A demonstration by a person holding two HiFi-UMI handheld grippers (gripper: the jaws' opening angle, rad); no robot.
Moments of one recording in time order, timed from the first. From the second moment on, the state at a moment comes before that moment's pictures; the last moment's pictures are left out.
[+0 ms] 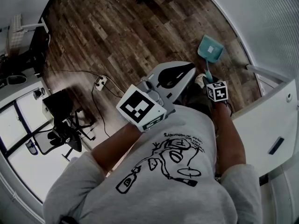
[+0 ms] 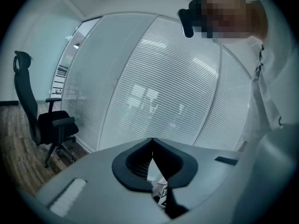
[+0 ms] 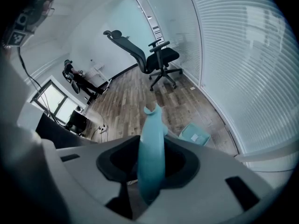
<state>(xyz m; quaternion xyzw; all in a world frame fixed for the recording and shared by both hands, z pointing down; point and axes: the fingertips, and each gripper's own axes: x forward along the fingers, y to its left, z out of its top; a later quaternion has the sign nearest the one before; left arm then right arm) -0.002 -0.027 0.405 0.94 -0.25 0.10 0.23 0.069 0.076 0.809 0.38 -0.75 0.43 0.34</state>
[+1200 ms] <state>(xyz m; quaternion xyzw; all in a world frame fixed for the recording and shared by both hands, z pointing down) 0.016 -0.035 0.352 0.95 -0.24 0.06 0.19 0.115 0.013 0.672 0.46 -0.78 0.32 0.28</state>
